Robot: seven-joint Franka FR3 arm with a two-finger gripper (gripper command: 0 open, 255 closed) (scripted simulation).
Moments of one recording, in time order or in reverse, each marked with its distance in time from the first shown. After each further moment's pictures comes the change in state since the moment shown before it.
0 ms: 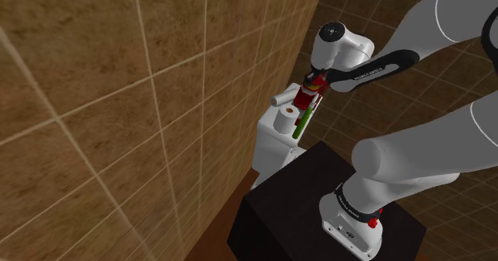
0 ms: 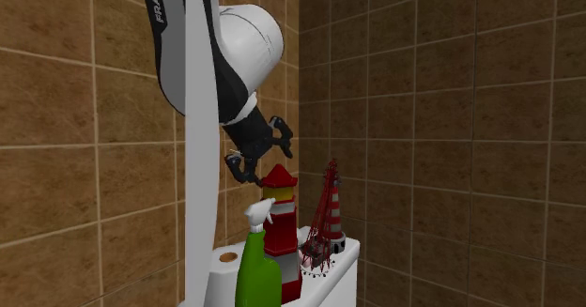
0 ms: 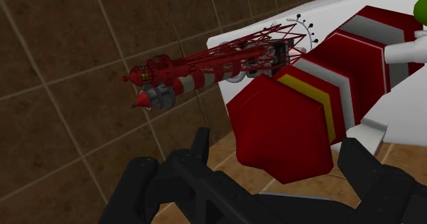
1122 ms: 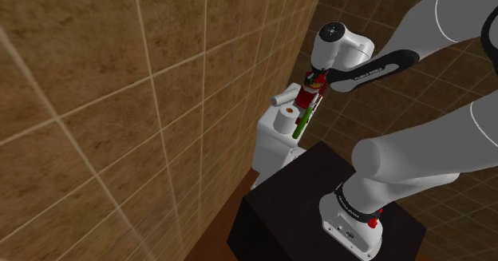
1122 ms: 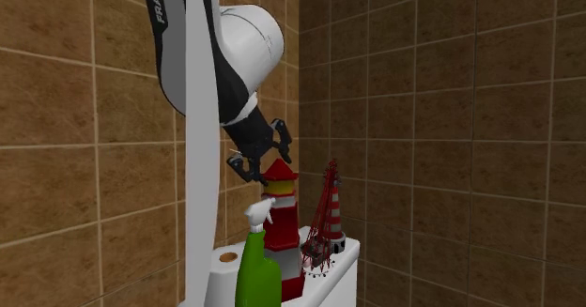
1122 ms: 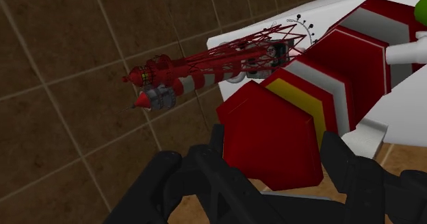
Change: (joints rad) arm -0.001 0.001 -0.001 0.001 0.001 0.000 -0.003
